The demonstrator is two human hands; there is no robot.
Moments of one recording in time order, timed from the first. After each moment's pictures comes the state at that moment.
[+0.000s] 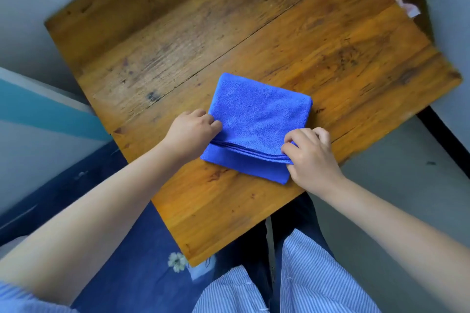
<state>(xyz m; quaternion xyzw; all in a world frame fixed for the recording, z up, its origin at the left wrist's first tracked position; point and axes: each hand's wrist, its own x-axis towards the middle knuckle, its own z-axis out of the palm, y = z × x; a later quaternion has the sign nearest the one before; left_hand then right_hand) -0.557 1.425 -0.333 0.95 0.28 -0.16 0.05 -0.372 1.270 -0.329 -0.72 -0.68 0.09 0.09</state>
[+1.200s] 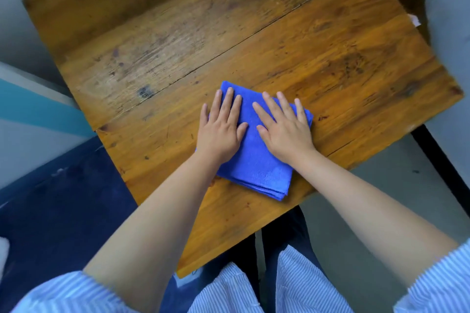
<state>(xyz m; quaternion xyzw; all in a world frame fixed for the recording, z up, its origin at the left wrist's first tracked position) -0.513 1.403 -0.398 0.87 0.46 -0.10 0.17 -0.371 1.335 -0.389 -0.74 -0.65 0.16 -0.03</state>
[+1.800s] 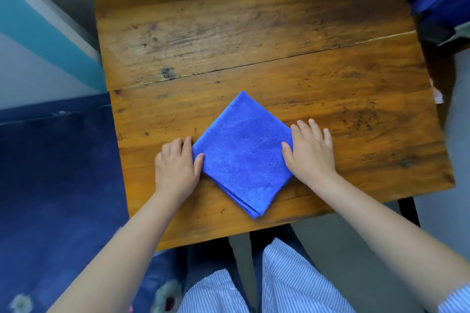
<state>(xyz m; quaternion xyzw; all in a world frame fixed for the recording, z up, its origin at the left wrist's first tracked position) -0.568 1.344 -0.372 0.68 0.69 -0.12 0.21 -0.325 1.351 -0.354 -0.72 -0.65 0.20 -0.13</state>
